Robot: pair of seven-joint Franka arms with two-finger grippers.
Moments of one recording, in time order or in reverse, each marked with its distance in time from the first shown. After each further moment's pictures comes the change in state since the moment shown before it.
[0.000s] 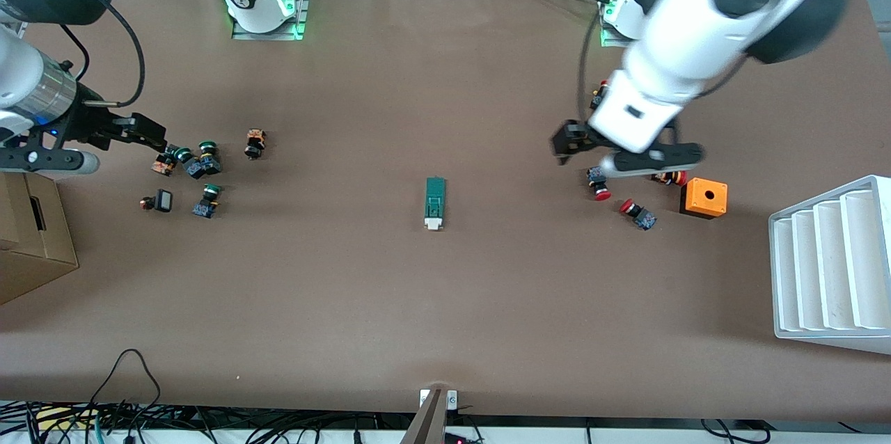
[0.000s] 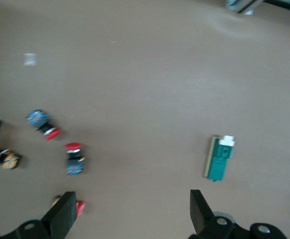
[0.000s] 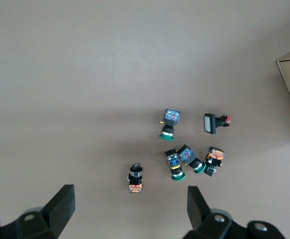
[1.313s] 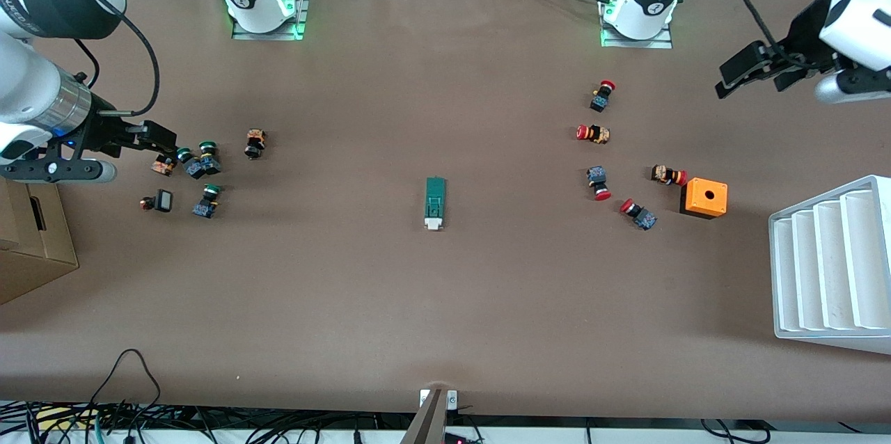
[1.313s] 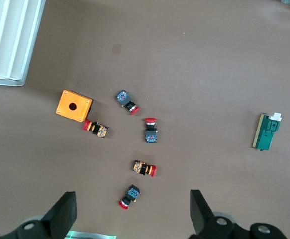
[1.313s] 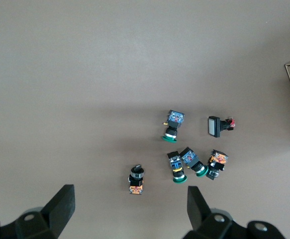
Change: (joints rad) left arm 0.051 -0.243 0.222 -0.033 -0.004 -0.286 0.258; right arm 0.007 0.024 0.006 0.014 -0.004 0.001 -0.018
